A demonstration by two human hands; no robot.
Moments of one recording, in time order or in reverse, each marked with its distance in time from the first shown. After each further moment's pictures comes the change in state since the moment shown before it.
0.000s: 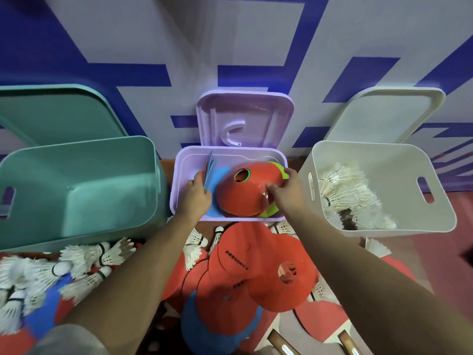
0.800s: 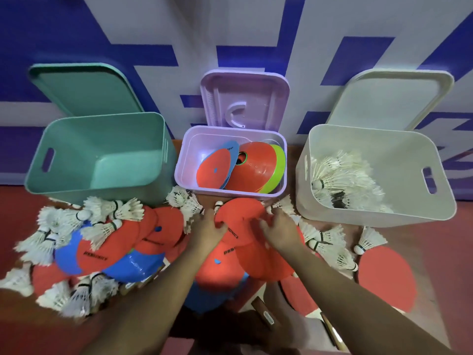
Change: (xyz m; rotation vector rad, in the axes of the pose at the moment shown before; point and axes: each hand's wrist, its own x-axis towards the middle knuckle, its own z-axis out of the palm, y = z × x) left_hand -0.156 -0.002 0.062 0.056 0.000 -0.199; right_hand -0.094 0.099 -0.018 -0.429 -0.305 -0.124
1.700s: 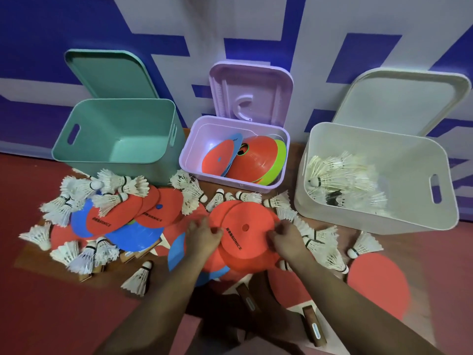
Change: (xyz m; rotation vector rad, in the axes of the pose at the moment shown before) left_hand -0.055 -0.006 0.038 -0.025 -0.019 -0.285; right_hand -0.016 0.067 -0.012 0.334 -0.139 0.058
